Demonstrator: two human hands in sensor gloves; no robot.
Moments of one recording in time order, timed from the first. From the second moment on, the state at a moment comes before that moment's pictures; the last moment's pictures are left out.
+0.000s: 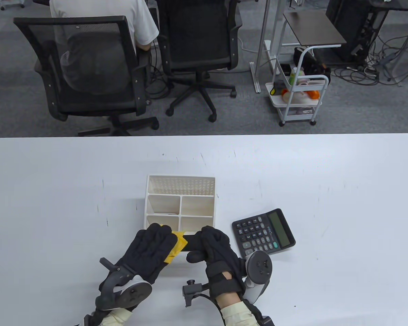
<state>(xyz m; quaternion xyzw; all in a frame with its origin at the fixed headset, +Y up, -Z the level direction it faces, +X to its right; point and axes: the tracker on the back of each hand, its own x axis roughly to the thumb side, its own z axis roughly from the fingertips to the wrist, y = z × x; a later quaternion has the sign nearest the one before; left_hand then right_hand) -0.203 -0.688 -0.244 0.26 -0.26 0.06 0.93 0.043 -0.720 -0.266 -0.03 -0.08 0.64 0.76</state>
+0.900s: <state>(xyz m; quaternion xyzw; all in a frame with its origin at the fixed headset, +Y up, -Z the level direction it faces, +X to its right) -0.267 -0.683 -0.261 0.19 -0.09 0.48 0.85 0.049 -0.612 -0.295 0.11 -0.29 0.85 0.42</state>
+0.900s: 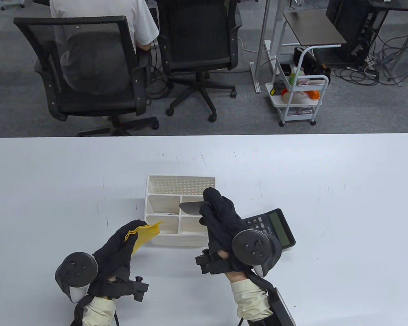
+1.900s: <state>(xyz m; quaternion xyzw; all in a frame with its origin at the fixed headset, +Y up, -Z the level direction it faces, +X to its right) -0.262 -0.687 -0.262 0.15 -0.09 0.49 0.85 0.052 -0.659 -0.346 0.05 -0.09 0.93 0.35</state>
